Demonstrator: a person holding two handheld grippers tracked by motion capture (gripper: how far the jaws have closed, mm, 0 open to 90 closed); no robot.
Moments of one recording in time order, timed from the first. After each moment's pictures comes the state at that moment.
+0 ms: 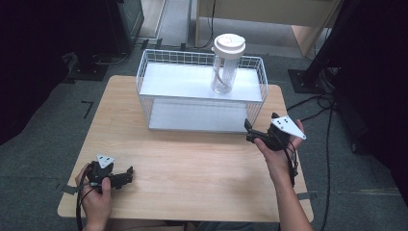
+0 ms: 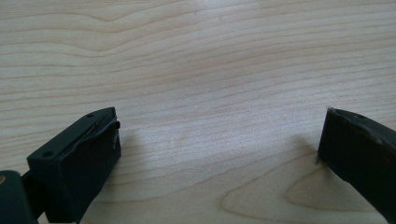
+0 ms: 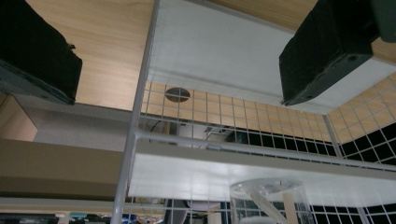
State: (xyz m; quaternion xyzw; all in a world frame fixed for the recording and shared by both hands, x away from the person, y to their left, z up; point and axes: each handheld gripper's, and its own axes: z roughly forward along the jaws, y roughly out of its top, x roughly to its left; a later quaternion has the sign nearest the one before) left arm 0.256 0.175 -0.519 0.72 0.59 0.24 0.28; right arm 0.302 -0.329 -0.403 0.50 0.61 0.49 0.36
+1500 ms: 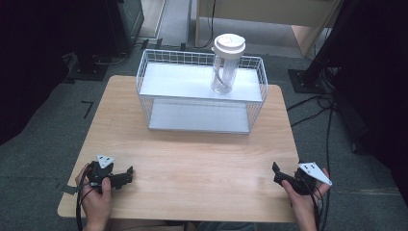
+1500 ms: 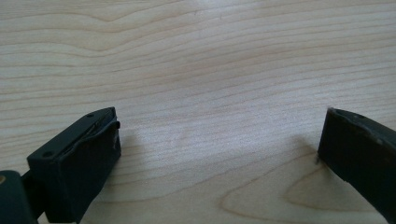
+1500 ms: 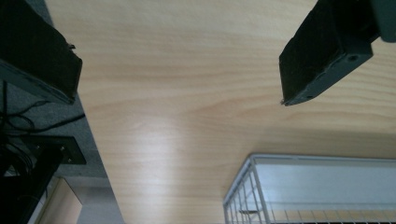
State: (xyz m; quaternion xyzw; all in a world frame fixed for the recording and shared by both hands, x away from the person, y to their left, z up) left arm 0.256 0.175 -0.519 0.72 0.59 0.24 0.28; right arm 0.207 -0.418 -0.500 0.60 0.60 0.40 0.34
